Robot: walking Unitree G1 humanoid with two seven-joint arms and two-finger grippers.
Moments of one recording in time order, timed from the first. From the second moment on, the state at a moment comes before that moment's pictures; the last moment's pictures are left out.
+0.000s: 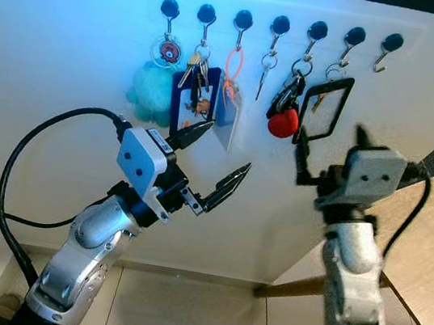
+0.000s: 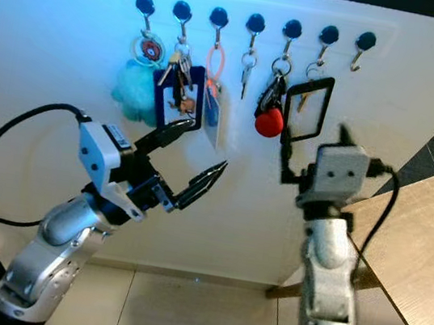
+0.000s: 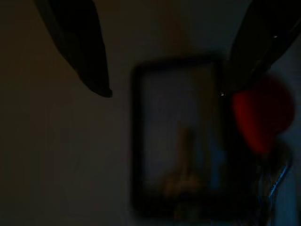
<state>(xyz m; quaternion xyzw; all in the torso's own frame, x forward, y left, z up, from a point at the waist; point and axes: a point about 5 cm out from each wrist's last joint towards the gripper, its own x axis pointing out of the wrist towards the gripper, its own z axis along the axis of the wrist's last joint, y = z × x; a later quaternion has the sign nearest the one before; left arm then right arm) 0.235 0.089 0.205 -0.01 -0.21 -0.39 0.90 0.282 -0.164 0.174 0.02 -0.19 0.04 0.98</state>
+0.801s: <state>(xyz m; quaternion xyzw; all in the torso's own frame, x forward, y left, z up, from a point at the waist) 0.235 0.087 0.206 -0.01 -0.21 -0.40 0.89 0.282 -0.153 0.166 0.37 -0.17 0.15 0.90</state>
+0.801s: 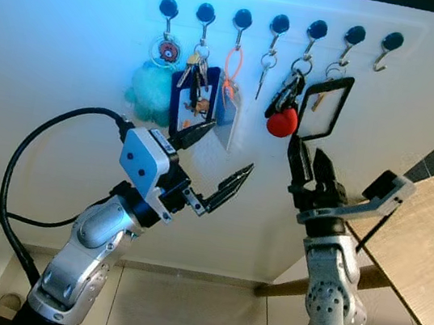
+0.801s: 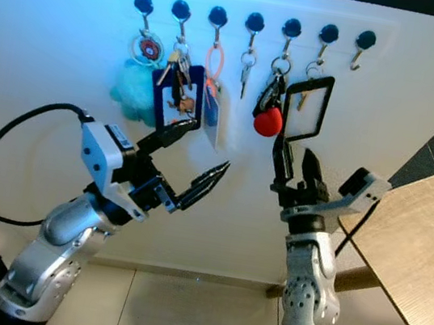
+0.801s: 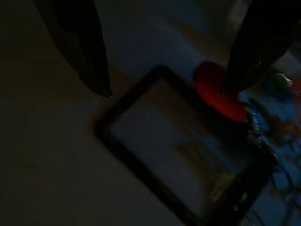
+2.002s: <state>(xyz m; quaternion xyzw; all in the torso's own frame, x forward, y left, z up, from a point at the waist) 0.235 0.086 0.206 -0.01 -0.21 -0.40 0.89 0.282 -0.158 0.159 0.55 -0.13 0.20 0.80</state>
